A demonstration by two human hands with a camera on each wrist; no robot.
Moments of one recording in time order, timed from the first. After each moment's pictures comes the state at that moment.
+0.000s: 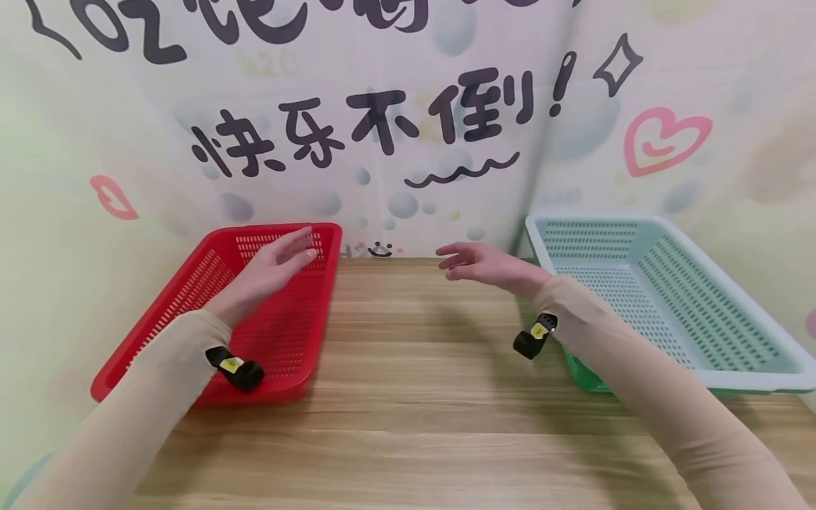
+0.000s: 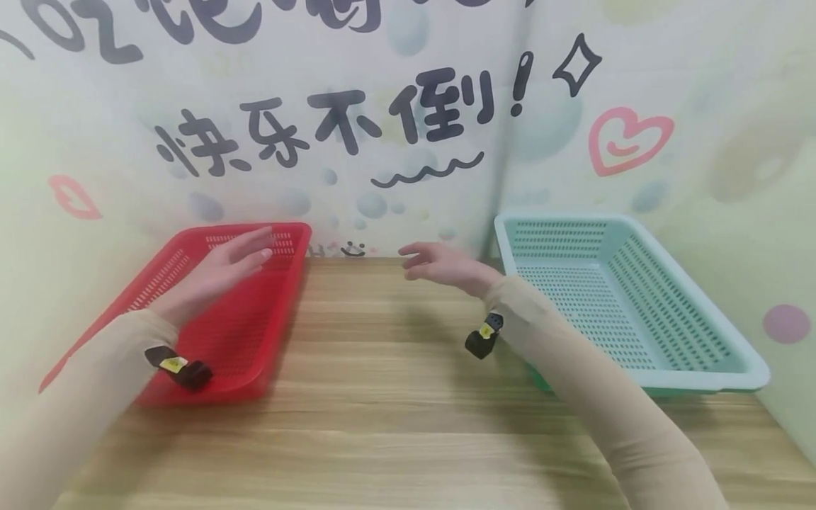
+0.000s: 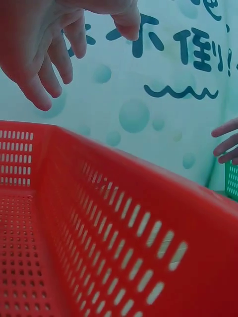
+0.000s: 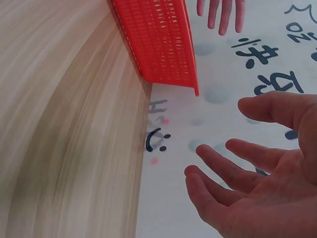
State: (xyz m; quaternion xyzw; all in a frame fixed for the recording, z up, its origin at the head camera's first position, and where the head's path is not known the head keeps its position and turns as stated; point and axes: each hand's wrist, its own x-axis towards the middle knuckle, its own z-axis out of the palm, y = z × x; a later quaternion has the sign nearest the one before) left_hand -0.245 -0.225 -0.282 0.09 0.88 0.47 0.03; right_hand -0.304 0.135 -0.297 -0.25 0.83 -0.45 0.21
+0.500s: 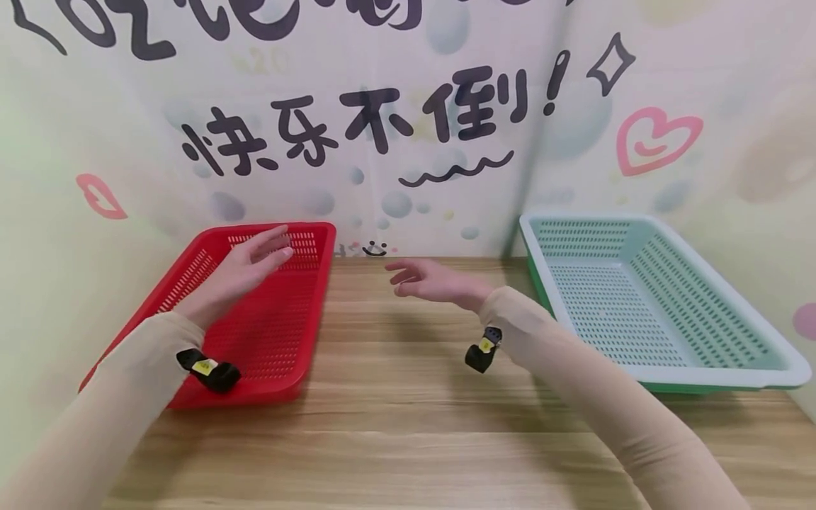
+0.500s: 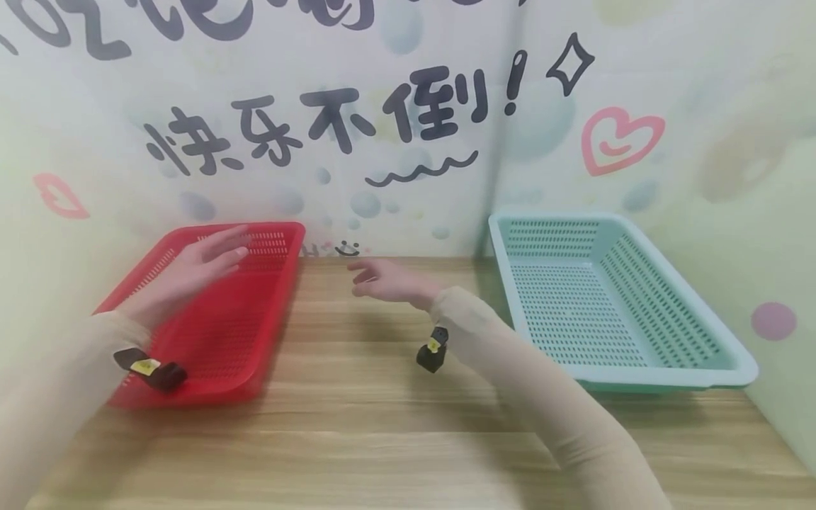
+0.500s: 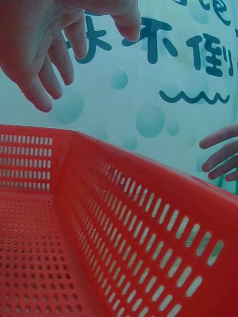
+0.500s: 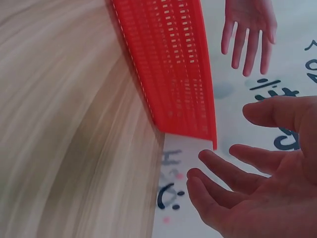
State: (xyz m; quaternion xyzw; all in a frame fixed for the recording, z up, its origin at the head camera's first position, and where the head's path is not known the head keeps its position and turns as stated) left_hand -0.241 -0.246 -0.279 0.07 0.89 0.45 0.04; right_hand -0.289 0.068 -0.311 -0.26 0.83 -0.43 0.23
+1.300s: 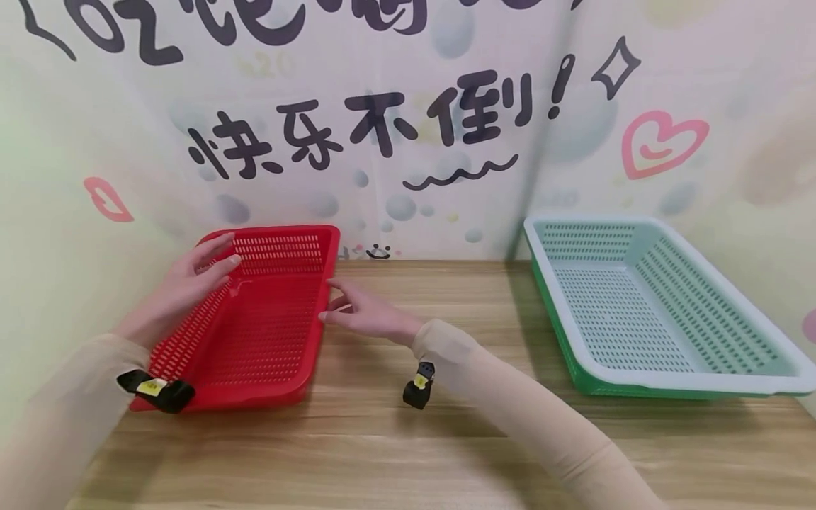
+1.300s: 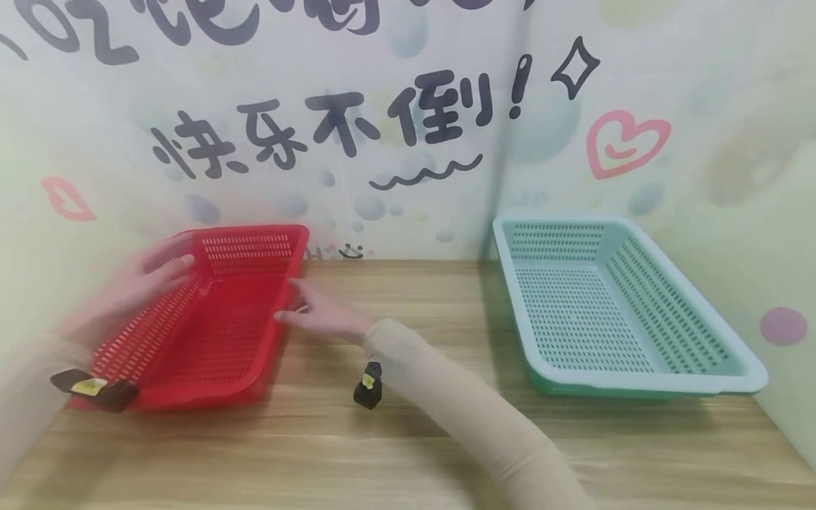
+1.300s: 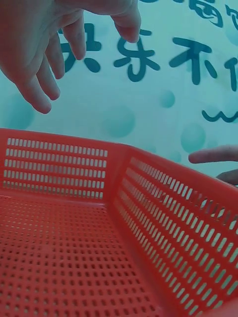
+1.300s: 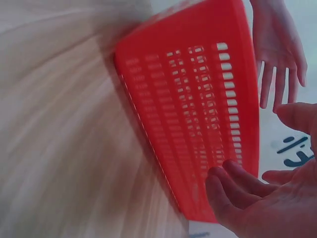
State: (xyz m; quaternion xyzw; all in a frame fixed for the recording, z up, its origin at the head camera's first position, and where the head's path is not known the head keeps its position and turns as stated) left_hand -0.217 -0.305 -0.277 0.04 0.87 0.49 0.01; right_hand -0.260 -0.028 -0.342 -0.32 0.77 -0.51 0.20
